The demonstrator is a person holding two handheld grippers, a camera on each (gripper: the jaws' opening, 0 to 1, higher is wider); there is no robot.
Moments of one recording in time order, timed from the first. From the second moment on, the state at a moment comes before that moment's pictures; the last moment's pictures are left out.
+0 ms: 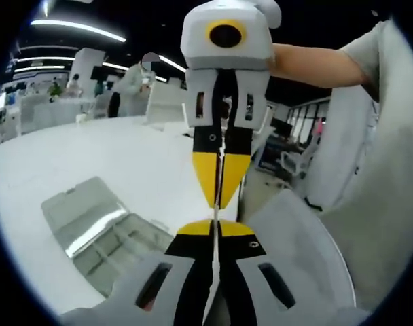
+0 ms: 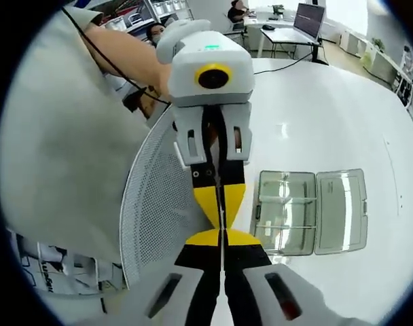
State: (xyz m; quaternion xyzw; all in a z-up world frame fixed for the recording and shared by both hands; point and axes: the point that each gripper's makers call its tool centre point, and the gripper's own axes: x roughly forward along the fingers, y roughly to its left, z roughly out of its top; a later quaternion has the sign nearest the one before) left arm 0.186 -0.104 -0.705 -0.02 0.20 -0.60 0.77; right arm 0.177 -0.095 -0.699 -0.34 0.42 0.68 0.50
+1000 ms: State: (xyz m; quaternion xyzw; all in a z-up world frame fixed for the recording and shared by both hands) left arm 0.199 -0.092 -0.708 -0.01 0.22 -0.56 0.80; right arm 0.194 -0.093 -0.690 -0.28 0.45 0.65 0.54
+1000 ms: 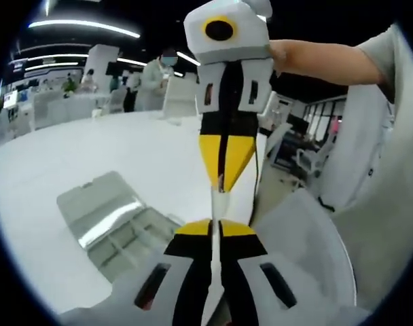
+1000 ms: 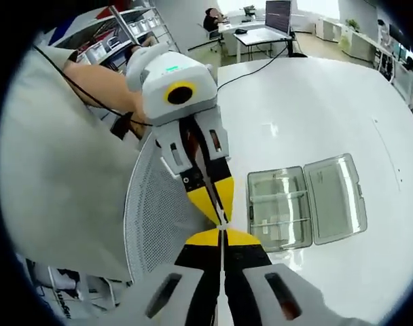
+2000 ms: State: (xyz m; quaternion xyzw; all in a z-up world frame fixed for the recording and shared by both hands) left arm 0.213 -0.060 -0.707 -0.02 0.23 -0.48 0.85; right arm 0.246 -0.102 -0.732 -0.36 0.43 0.60 0.57
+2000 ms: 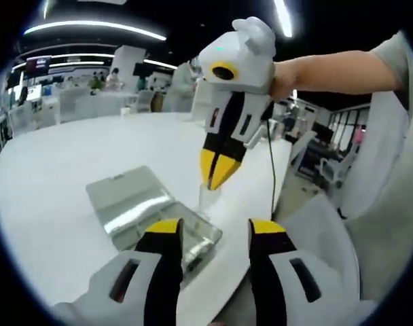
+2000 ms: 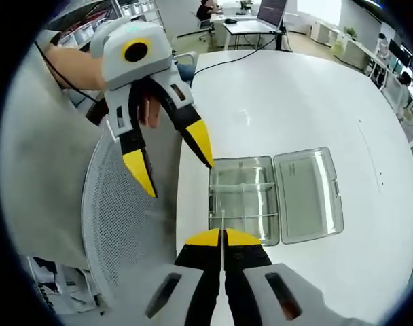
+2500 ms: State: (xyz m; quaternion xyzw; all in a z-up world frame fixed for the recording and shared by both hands) left arm 0.216 -0.056 -0.716 -0.03 0.24 -0.45 0.86; right arm 0.255 -0.099 -0.752 -0.38 0.41 0.59 0.58
